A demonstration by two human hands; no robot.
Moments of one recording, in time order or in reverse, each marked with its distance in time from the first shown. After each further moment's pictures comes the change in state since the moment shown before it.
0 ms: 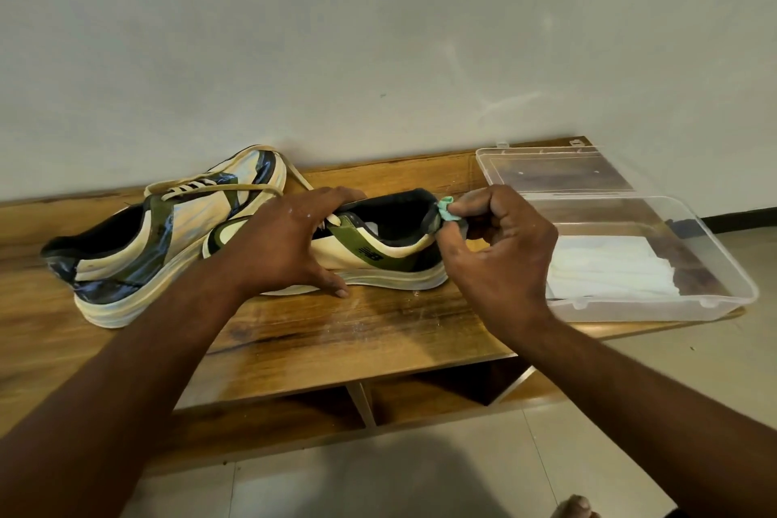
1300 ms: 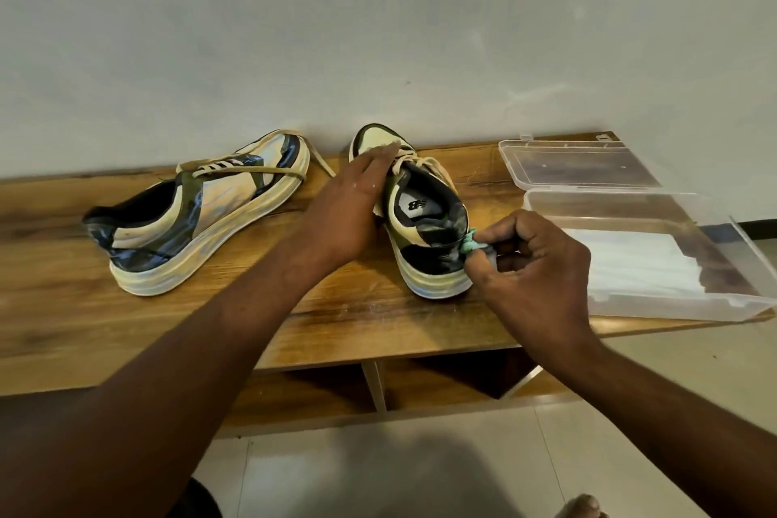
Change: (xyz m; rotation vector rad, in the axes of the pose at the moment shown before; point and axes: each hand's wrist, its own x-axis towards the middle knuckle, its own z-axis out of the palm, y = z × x) left_hand 0.028 0.040 0.027 0.100 0.233 -0.166; right_hand -0.029 -0.005 -0.025 -0.076 -0.162 0.161
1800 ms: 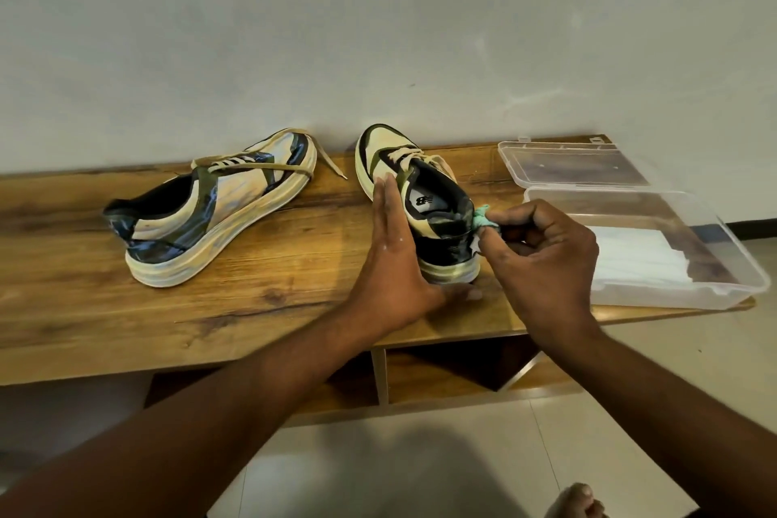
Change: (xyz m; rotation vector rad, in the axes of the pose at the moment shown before) left_hand -0.061 0.061 0.030 -0.503 -0.030 -0.233; right_hand 0.000 -0.015 0.003 0.102 0.122 0.117
